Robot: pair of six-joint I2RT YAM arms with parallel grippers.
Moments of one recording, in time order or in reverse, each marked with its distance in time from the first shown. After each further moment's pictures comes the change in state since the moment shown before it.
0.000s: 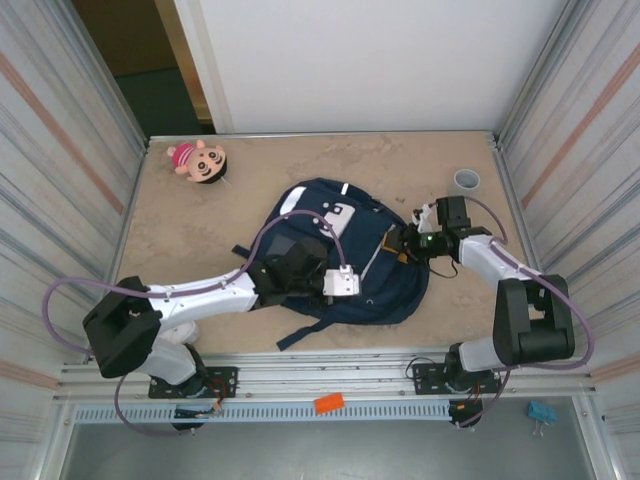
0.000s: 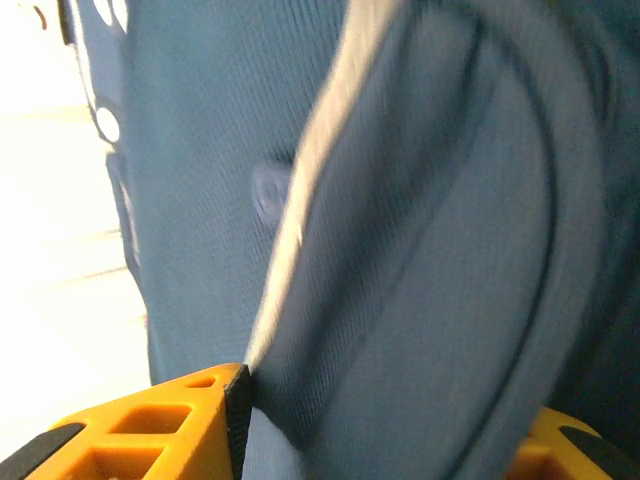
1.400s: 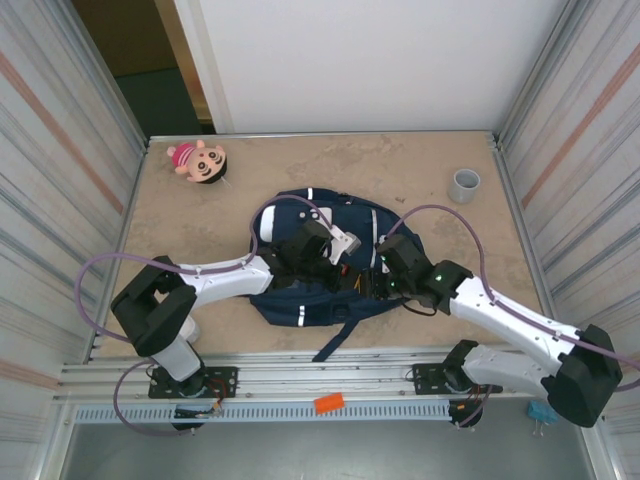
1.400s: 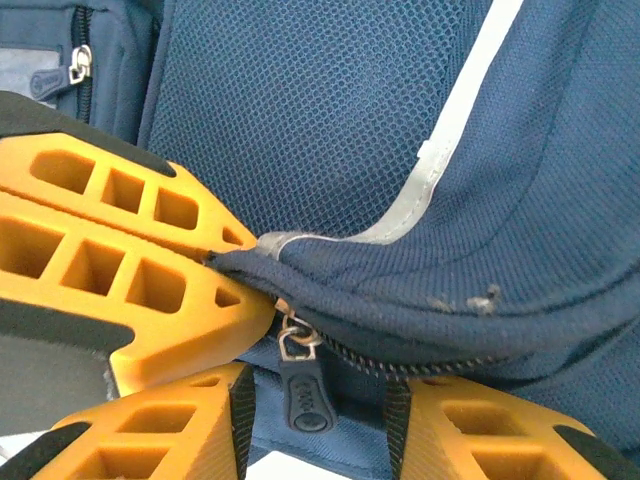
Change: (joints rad) left arm 0.124 0.182 0.084 0.145 0.307 -0.962; right arm 0.679 -0.370 -0.064 -0.254 0.743 0.071
